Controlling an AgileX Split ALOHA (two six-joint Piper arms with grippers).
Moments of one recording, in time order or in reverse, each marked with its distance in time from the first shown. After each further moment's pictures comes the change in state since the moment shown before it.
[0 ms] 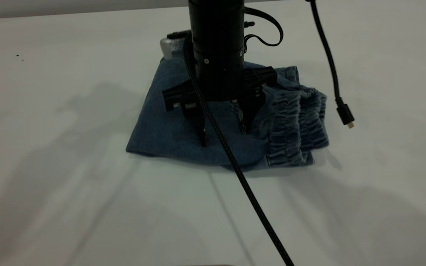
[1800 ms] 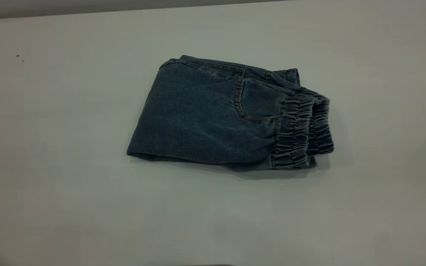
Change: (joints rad) left arm 0.000 -0.888 0.668 0.086 0.574 -0.189; right arm 0.002 -2.009 1.214 -0.150 0.074 -0.212
